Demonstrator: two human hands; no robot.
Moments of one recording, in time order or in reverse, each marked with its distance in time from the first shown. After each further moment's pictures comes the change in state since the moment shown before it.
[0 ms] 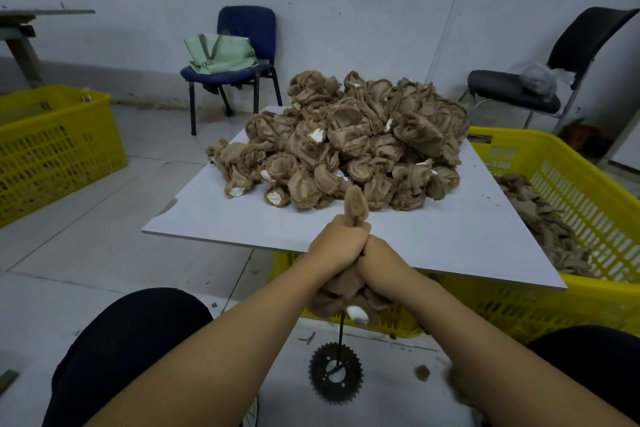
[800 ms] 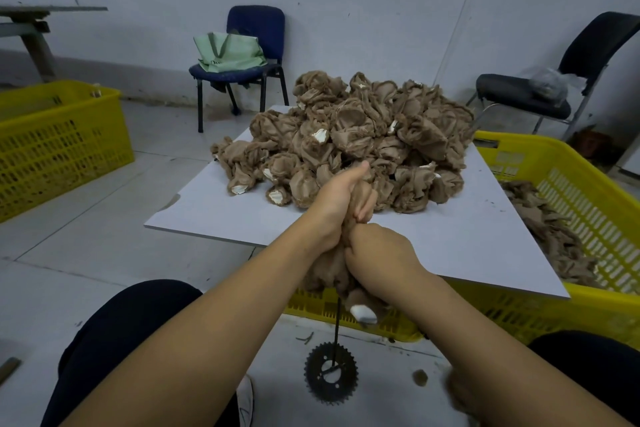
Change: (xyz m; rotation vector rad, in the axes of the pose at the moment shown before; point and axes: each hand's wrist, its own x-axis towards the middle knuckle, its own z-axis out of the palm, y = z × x) left_hand -0.006 0.051 -0.031 -0.777 -0.164 0.250; right_hand -0.036 -0.055 -0.037 -0.522 0.111 -0.107
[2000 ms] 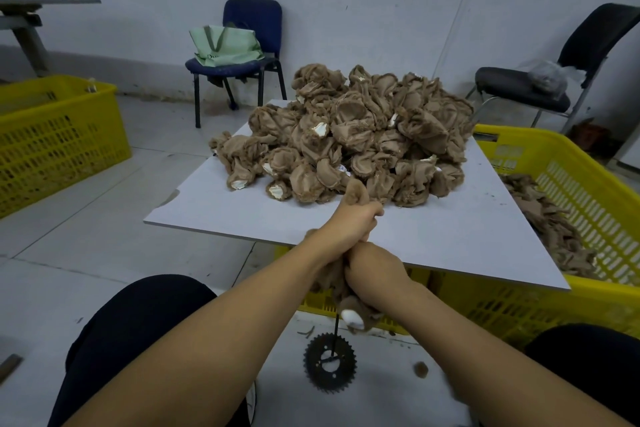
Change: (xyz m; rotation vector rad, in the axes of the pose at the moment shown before) left_hand 0.001 -0.036 0.003 0.260 0.075 -0.193; right_hand 0.006 0.000 0.040 0.063 -0.188 0.063
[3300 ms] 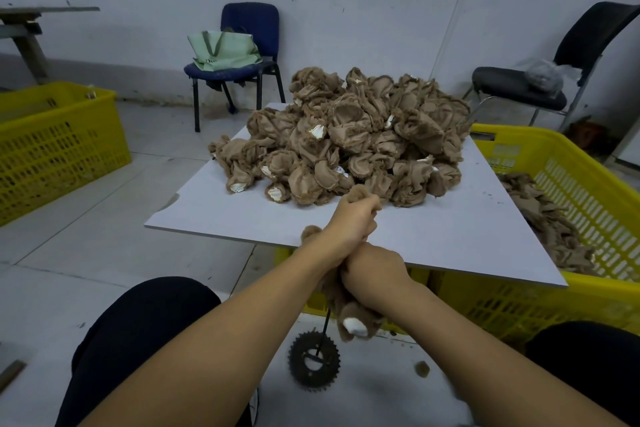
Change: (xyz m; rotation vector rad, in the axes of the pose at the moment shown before) left_hand -0.014 0.010 0.008 -0.166 0.057 0.051; right_hand -0.014 -0.004 -0.007 -0.067 0.023 -0.016
